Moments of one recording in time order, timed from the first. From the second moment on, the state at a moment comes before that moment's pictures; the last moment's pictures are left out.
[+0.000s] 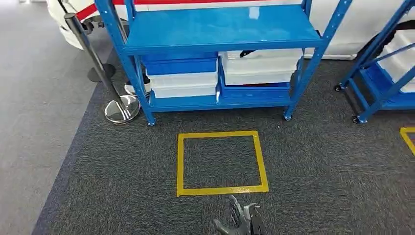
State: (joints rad) left arm -0.05 -0.03 -1.16 -0.13 1.21 0.24 -0.22; right arm -0.16 0.20 0.16 -0.45 -0.07 0.06 -0.64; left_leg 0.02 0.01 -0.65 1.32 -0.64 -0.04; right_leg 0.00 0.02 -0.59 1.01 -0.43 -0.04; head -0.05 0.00
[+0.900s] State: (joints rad) left arm -0.05 -0.03 -1.05 -0.14 1.37 0.17 -0.25; right arm -0.17 0.20 0.17 -0.42 -0.09 0.04 -0.62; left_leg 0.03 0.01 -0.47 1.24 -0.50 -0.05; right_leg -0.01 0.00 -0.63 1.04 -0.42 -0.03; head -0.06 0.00
